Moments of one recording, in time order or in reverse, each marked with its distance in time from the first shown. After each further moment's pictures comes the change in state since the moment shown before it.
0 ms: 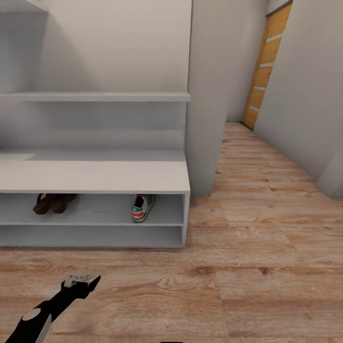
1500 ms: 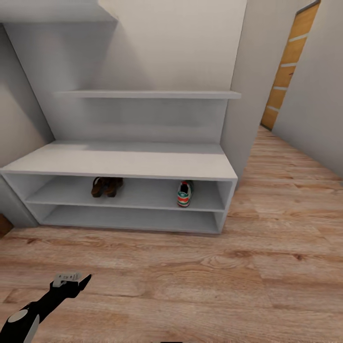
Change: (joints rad) left arm 0.003 0.044 0.054 -0.005 0.012 0.004 -0.032; right arm 0.000 0.000 0.000 0.007 0.001 -0.002 0.000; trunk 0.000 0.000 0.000
